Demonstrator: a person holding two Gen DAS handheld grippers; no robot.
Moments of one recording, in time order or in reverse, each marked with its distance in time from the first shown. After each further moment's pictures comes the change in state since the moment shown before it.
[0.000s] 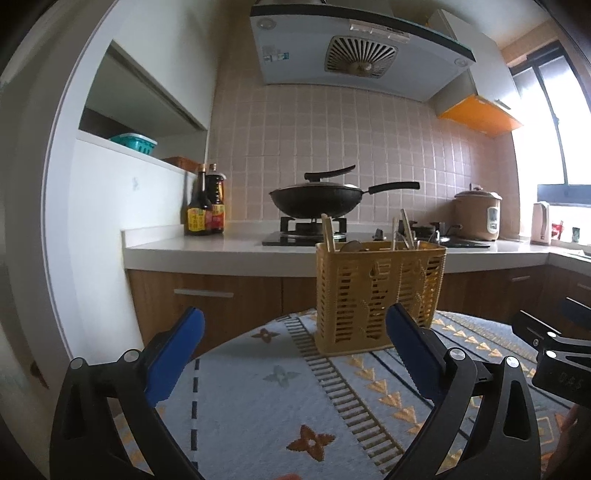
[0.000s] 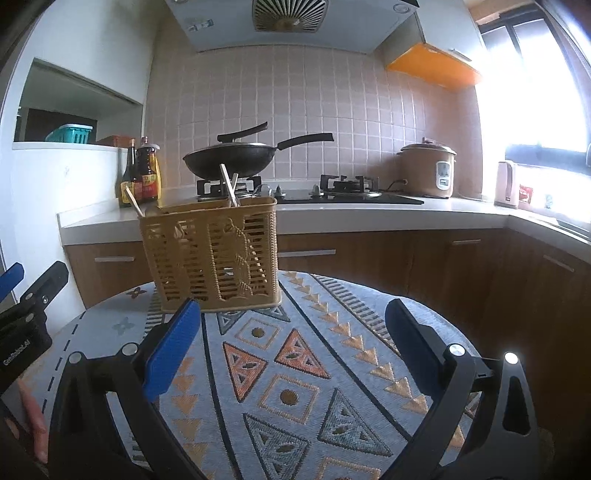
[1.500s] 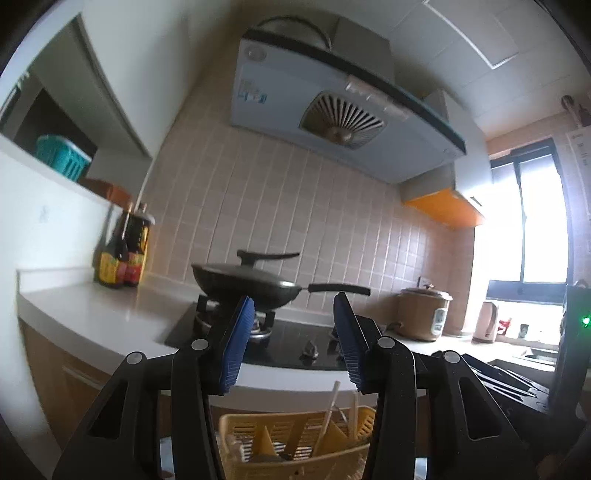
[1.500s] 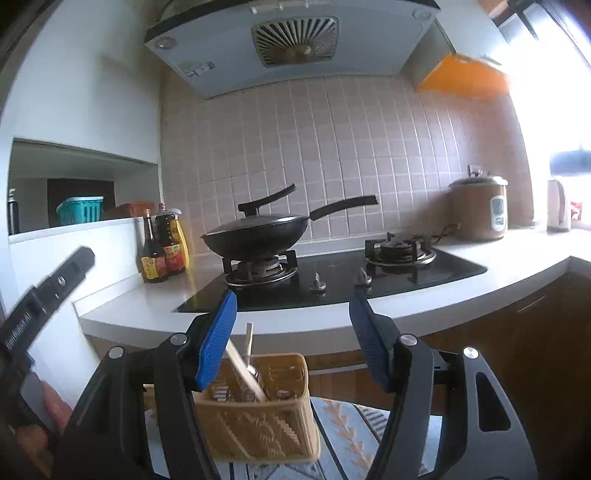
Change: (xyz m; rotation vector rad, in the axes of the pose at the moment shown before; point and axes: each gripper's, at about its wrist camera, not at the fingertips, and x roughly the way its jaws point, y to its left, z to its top) left arm 0.100 -0.016 0.131 -0.215 -0.235 -0.312; right arm 0.090 -0.010 0.155 0.070 -0.143 0.192
